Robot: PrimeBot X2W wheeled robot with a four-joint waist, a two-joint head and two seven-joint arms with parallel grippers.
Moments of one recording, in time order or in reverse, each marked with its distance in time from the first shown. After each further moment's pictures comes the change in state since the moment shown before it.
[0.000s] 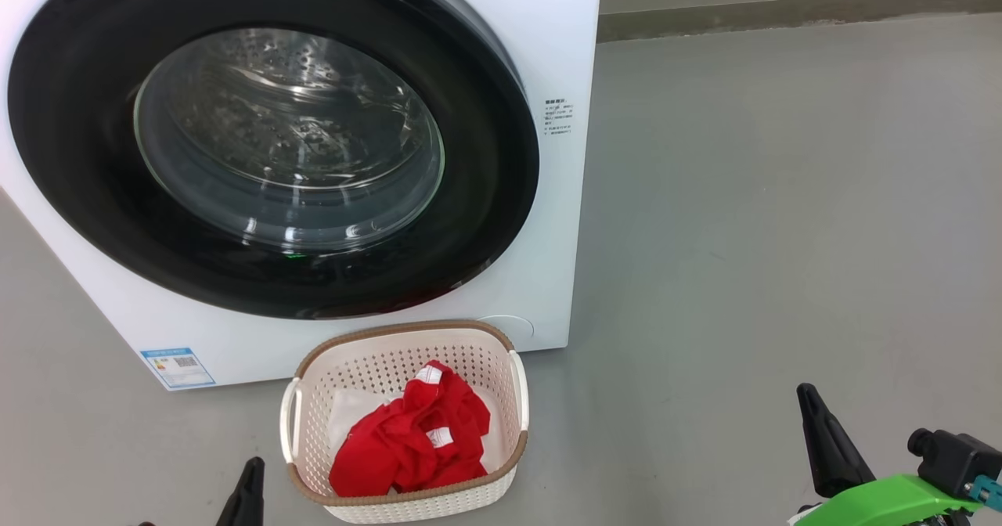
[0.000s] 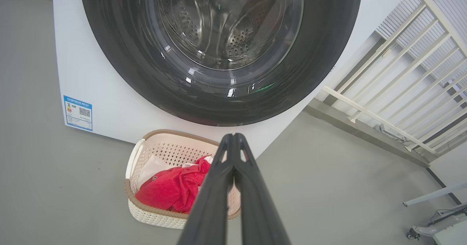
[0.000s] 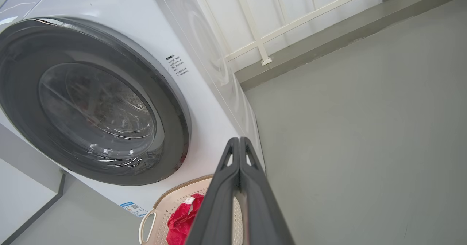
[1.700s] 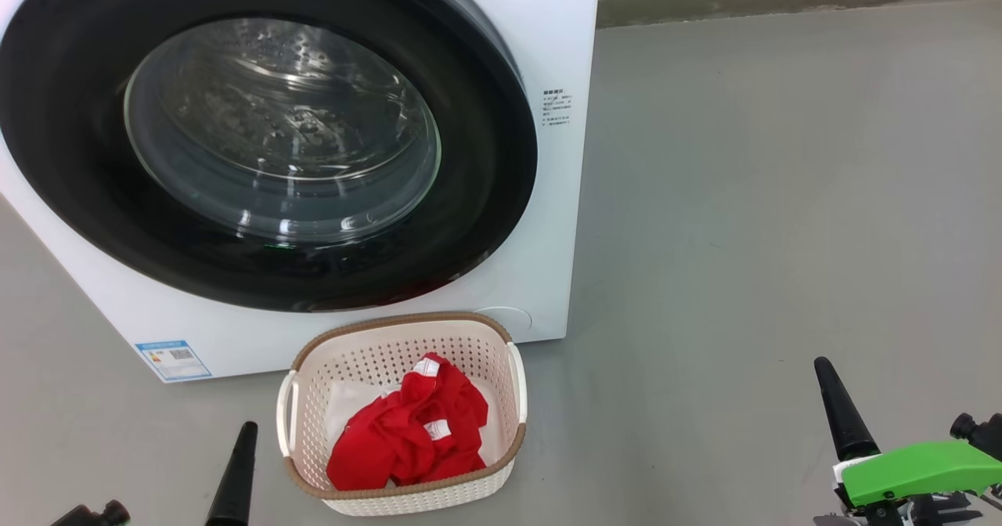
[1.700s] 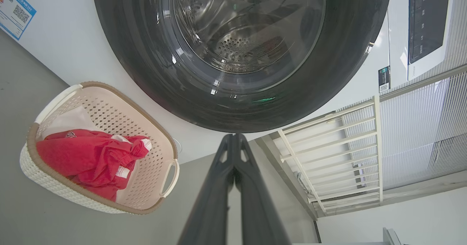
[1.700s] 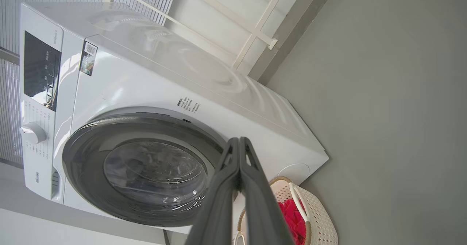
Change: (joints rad) left arm -0.086 -0.031 0.045 0.020 -0.551 0.000 0.144; right arm -0.060 0.000 -0.046 0.000 0.573 -0.003 0.149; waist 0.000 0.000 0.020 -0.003
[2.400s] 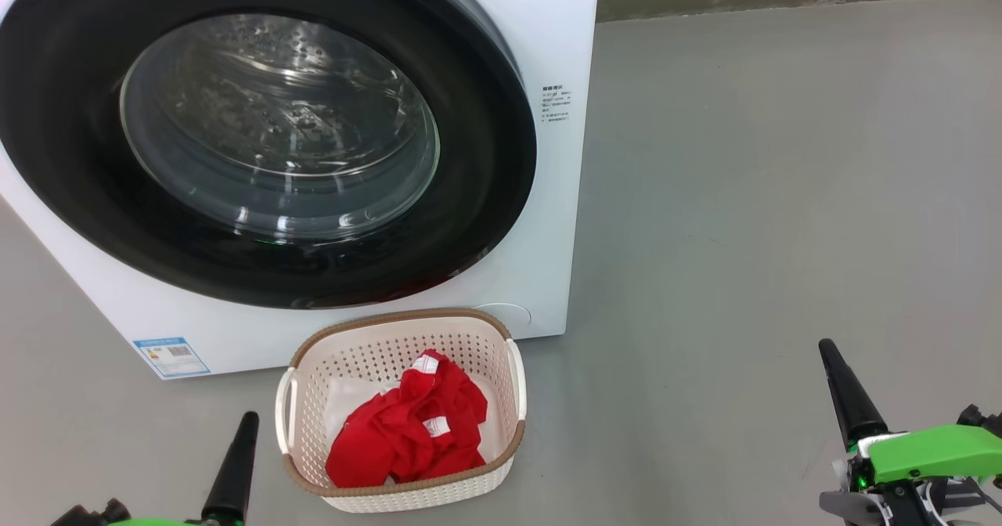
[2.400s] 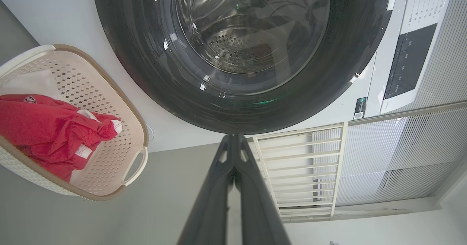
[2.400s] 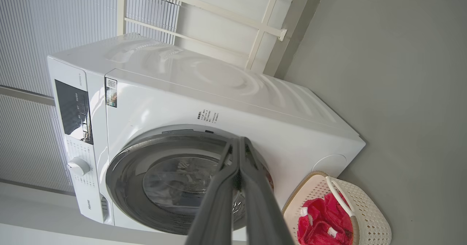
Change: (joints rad) left arm -0.023 -0.014 0.019 0.012 -0.223 0.000 0.054; right arm -0.031 0.000 -0.022 0.001 0.227 0.000 0.061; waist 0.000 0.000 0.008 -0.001
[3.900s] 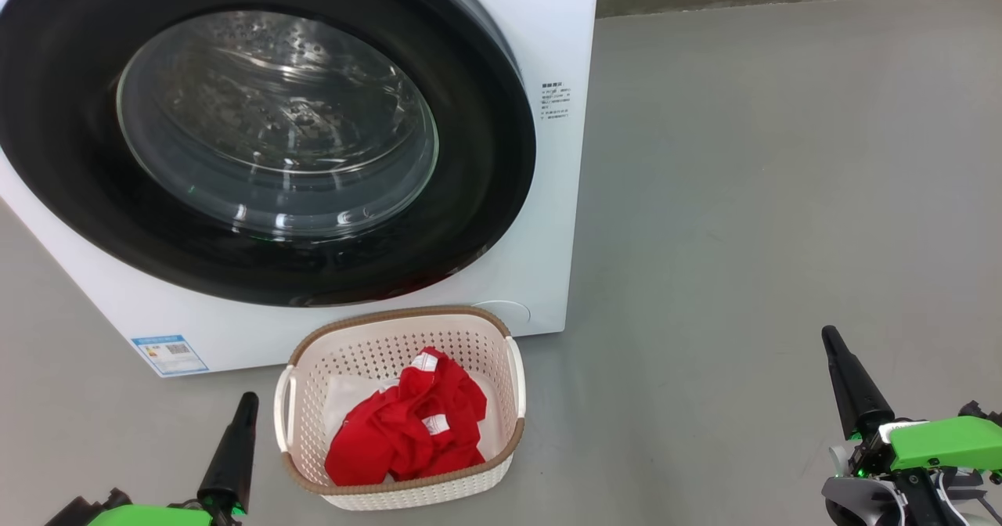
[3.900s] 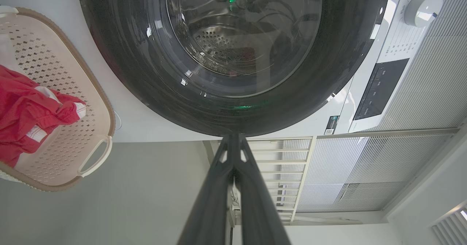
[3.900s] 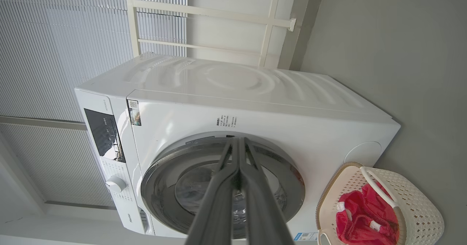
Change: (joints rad) left arm -0.037 -0.012 0.014 0.007 -0.181 0.000 0.044; right arm -0.025 -0.001 -0.015 0.000 0.197 0.000 0.044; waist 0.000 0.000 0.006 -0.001
